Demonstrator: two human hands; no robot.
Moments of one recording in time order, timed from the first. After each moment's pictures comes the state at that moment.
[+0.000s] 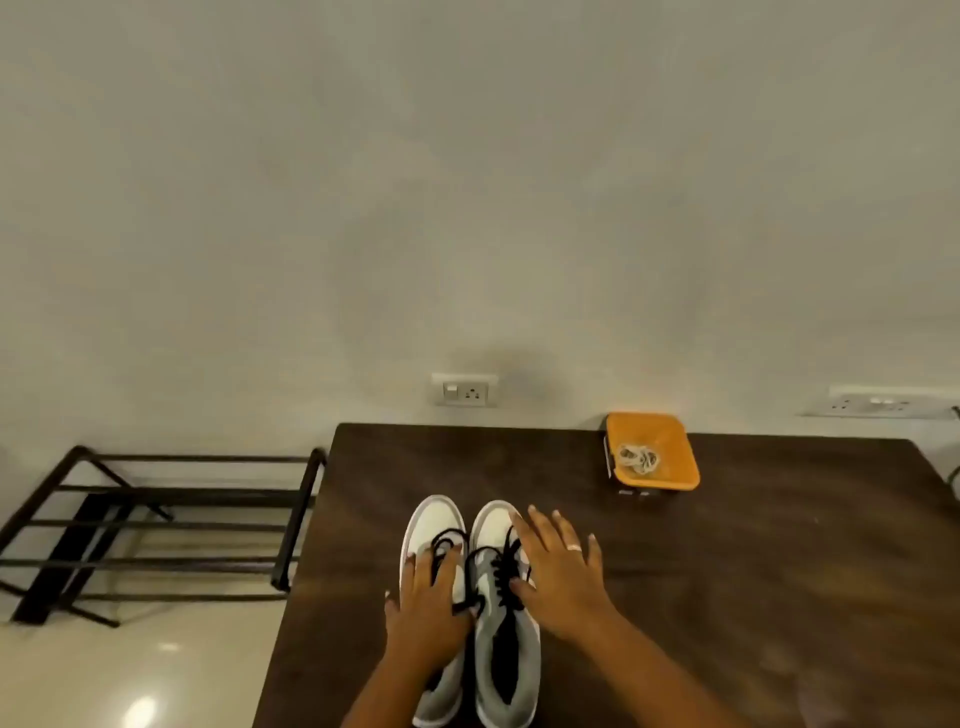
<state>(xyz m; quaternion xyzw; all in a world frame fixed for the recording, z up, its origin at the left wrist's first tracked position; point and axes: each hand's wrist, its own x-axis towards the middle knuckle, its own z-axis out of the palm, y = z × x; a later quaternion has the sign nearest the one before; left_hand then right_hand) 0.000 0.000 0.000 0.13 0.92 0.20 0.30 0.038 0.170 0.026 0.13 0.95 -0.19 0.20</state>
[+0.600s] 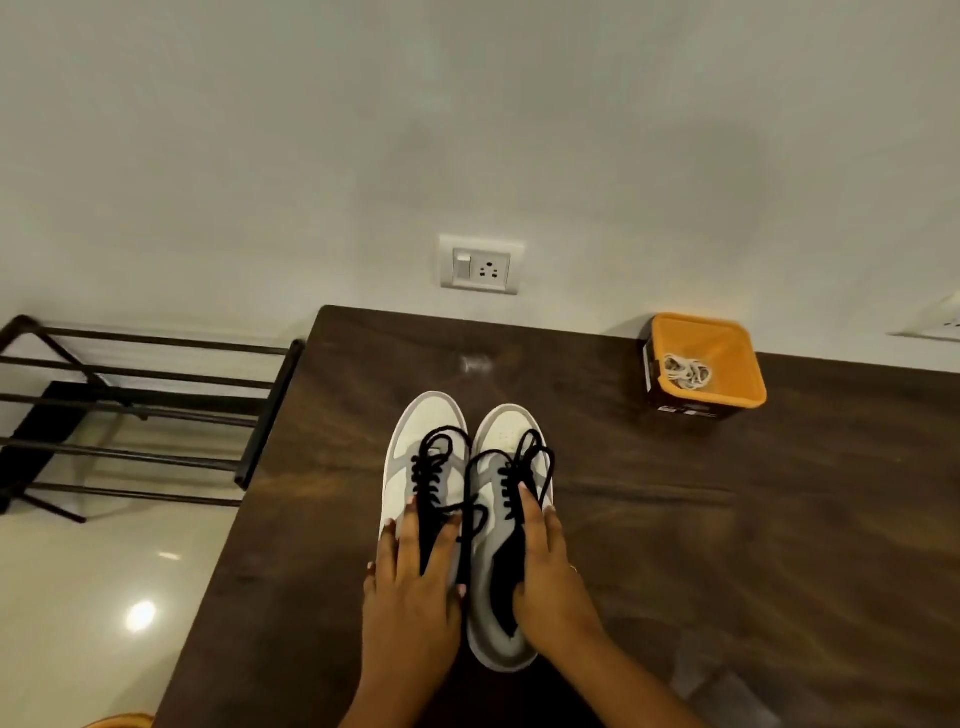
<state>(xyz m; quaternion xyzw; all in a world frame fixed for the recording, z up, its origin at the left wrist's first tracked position) 0.061 -0.020 -0.133 0.18 0.97 0.16 0.10 0.088 0.134 -0.123 0.22 0.90 -0.31 0.21</state>
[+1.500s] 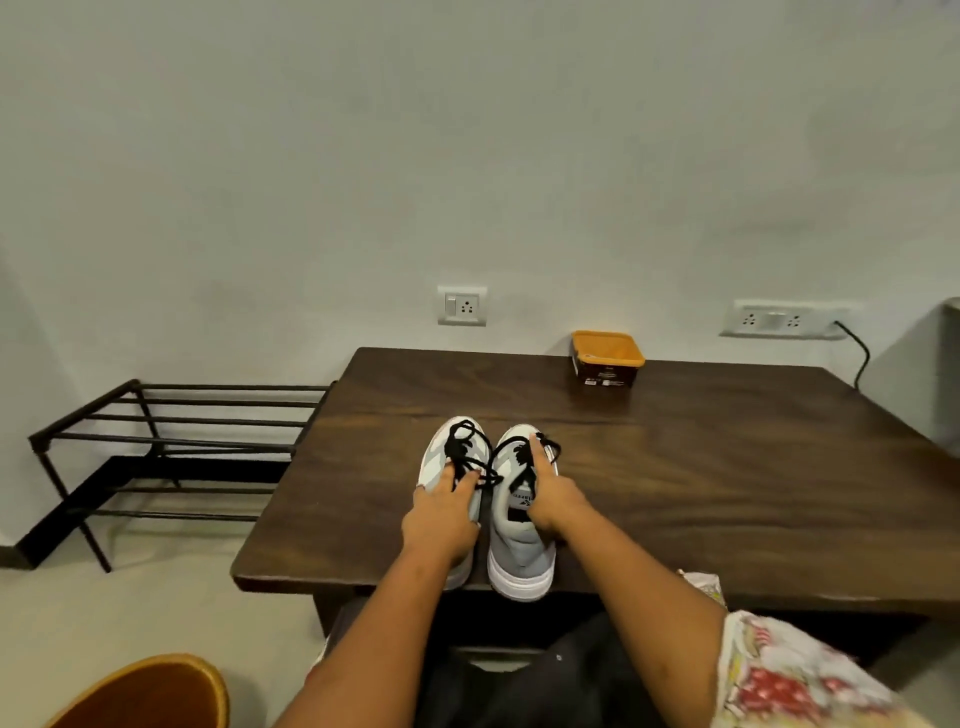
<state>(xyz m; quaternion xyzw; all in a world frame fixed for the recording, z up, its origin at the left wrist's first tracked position) 0.236 -0.065 -0.127 0.21 0.96 0.13 0.12 0.276 0.082 -0.099 0.24 0.93 -0.26 0.10</state>
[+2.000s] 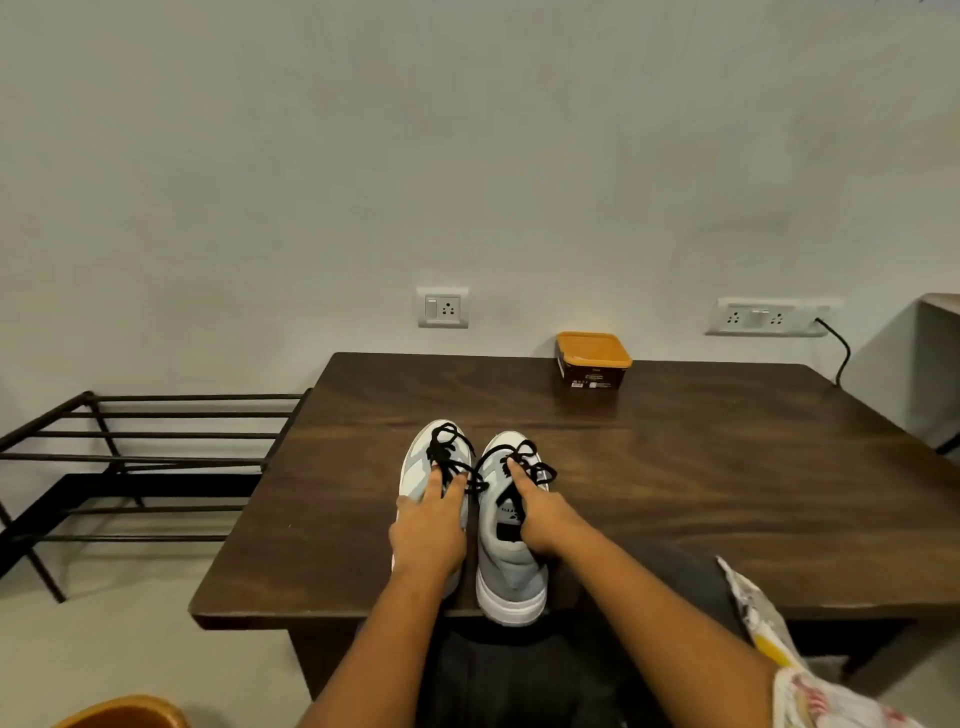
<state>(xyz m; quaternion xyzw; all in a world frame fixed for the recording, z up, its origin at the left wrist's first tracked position) 0.217 -0.049 -0.144 0.20 0.97 0.12 0.06 0.262 0.093 -0.113 0.21 0.94 -0.24 0.14</state>
